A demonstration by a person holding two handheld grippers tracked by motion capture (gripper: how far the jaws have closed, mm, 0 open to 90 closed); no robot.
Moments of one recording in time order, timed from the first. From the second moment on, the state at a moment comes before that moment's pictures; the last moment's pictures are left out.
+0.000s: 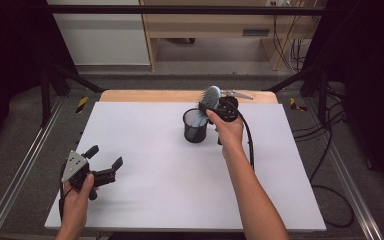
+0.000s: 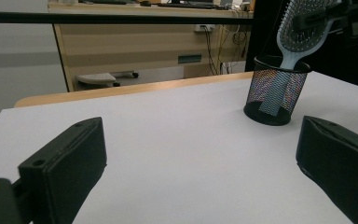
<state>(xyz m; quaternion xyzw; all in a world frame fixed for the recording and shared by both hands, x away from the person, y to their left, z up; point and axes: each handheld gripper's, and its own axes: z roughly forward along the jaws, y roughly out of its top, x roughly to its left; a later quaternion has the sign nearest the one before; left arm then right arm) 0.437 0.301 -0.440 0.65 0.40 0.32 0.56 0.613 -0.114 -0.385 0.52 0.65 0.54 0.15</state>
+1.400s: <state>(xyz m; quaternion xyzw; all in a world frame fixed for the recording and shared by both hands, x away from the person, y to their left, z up) 0.437 0.301 -0.440 0.65 0.40 0.32 0.56 0.615 -0.121 -0.389 0.53 0.63 0.54 0.15</state>
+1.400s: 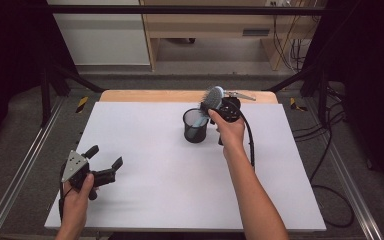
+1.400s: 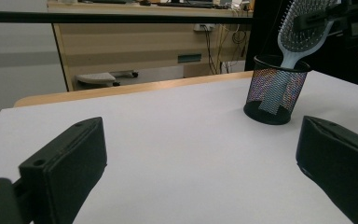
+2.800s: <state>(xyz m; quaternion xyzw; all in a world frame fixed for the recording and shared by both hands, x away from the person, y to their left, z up) 0.438 0.301 -0.441 0.65 0.41 0.32 0.56 0.615 -0.125 -0.392 0.54 0.63 0.54 0.15</state>
